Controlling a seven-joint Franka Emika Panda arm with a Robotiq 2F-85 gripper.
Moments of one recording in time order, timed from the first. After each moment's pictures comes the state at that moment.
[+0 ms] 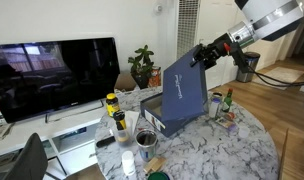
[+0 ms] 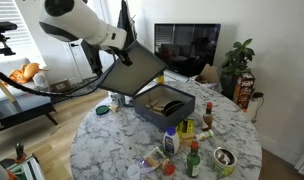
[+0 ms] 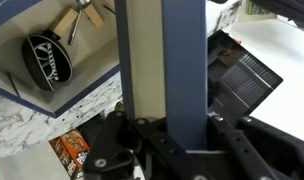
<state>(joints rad) 0.10 -0.36 0.17 -2.55 1.62 3.01 -0.75</state>
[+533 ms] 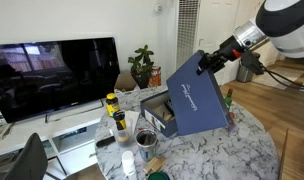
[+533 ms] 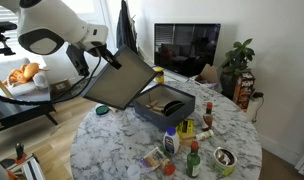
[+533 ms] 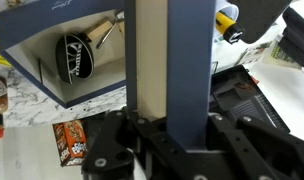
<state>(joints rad) -0.01 -0.49 0.40 -2.74 1.07 3.06 -0.29</state>
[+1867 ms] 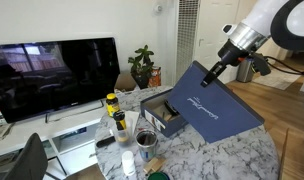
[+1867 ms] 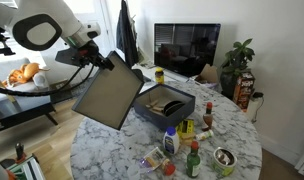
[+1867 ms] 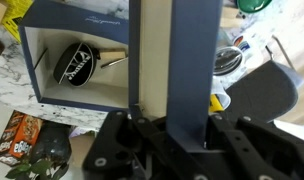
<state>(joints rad) -0.18 -0.59 0.58 -2.74 0.59 2.73 -0.28</state>
